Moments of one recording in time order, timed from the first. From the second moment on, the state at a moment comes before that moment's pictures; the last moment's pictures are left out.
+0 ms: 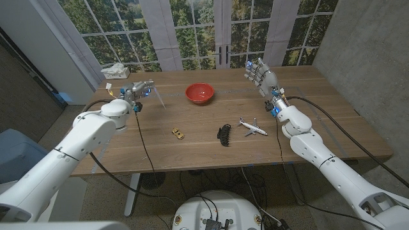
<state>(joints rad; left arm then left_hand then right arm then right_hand) 1.01 0.77 0.14 -1.95 -0.67 0.51 0.57 0.80 0.05 0.41 -0.16 0.18 0.97 -0.03 0.20 0.19 1.03 -0.19 0.20 0.20 0.67 -0.06 0.19 0.18 0.41 0.07 0.23 0.19 -0.87 -0.51 -0.39 -1.50 0.65 0.42 0.13 0.30 0.11 0.23 -0.14 0.19 0.32 -0.01 0.19 0.19 0.22 0.04 0.19 0.21 0.13 0.01 0.22 0.38 0.18 0.07 0.21 0.18</state>
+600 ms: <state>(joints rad) 0.97 0.78 0.19 -1.92 -0.67 0.58 0.60 0.79 0.02 0.39 -0.16 0.18 0.96 -0.02 0.19 0.19 1.01 -0.19 0.20 0.20 0.66 -0.06 0.19 0.18 0.40 0.07 0.23 0.19 -0.89 -0.51 -0.38 -1.50 0.66 0.44 0.14 0.29 0.10 0.23 -0.14 0.19 0.32 -0.01 0.19 0.19 0.21 0.04 0.19 0.21 0.12 0.02 0.22 0.37 0.16 0.09 0.20 0.18</state>
